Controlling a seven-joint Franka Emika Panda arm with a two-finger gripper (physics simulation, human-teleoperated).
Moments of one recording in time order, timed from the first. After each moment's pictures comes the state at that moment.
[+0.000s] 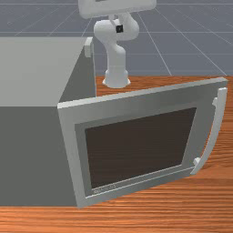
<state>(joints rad) 0.08 0.06 -0.11 -1.68 0.14 1.98 0.83</state>
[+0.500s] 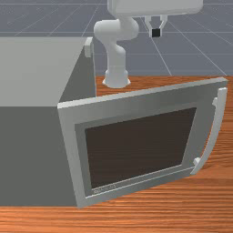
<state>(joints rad) 0.18 0.35 -0.07 -1.29 0.05 1.91 0.94</state>
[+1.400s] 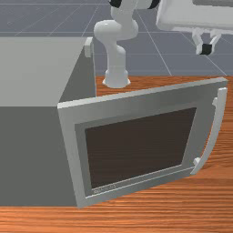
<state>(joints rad) 0.32 0.68 -0.11 -0.89 -0.14 2.08 1.10</state>
